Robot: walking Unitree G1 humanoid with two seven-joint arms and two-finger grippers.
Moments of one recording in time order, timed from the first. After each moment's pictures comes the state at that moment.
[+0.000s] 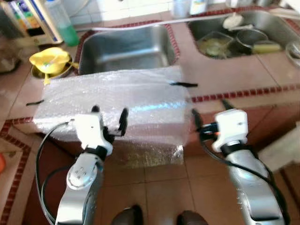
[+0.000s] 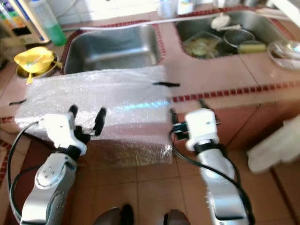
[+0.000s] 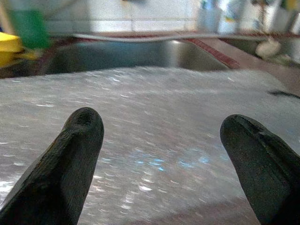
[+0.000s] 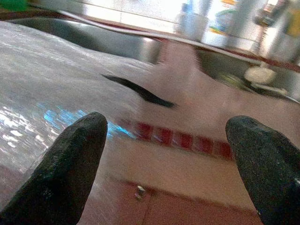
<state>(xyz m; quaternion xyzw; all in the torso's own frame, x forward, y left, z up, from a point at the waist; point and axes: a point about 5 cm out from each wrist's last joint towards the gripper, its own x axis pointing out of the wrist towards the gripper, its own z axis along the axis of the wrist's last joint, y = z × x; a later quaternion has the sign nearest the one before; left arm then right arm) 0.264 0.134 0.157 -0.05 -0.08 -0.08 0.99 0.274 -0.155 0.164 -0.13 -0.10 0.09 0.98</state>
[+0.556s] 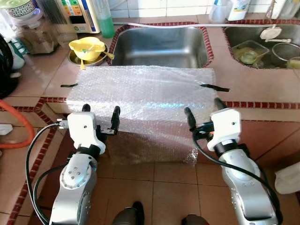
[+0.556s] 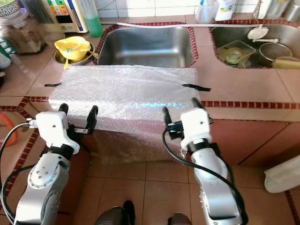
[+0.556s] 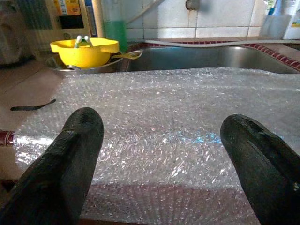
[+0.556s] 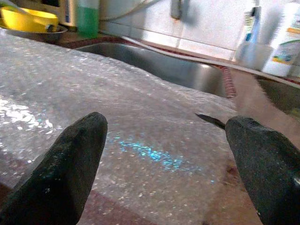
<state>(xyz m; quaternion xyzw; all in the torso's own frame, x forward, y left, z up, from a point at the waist) 0.263 0.147 0.158 -0.02 -0.08 -0.05 0.99 0.274 -0.145 0.167 -0.12 -0.11 0.09 0.98</state>
